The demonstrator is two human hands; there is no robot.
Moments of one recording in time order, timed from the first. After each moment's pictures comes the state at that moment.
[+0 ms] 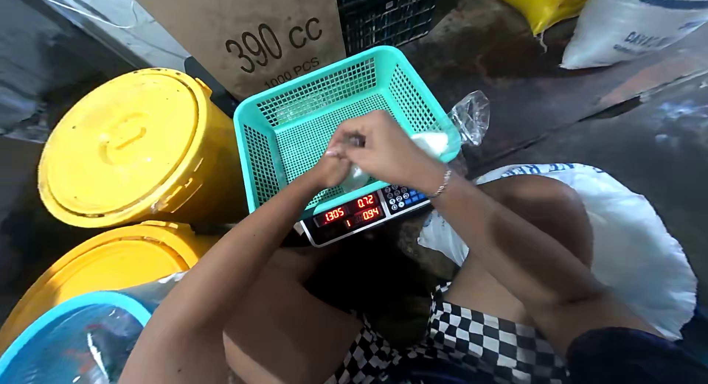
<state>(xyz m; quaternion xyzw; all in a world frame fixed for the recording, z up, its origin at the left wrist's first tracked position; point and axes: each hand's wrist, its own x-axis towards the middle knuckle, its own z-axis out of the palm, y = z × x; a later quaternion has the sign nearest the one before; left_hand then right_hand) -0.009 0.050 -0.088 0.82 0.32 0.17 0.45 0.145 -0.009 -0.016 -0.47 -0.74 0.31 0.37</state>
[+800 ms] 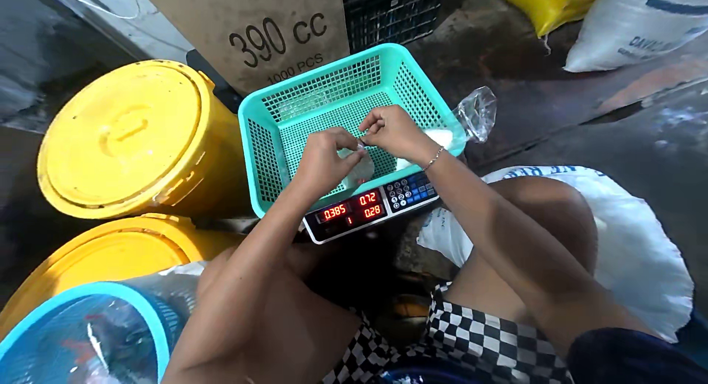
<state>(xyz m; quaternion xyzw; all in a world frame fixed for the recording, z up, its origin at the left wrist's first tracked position) -0.017 0.039 -0.057 0.86 0.33 0.26 0.29 0.177 0.032 -0.068 -0.61 -0.62 0.39 0.30</state>
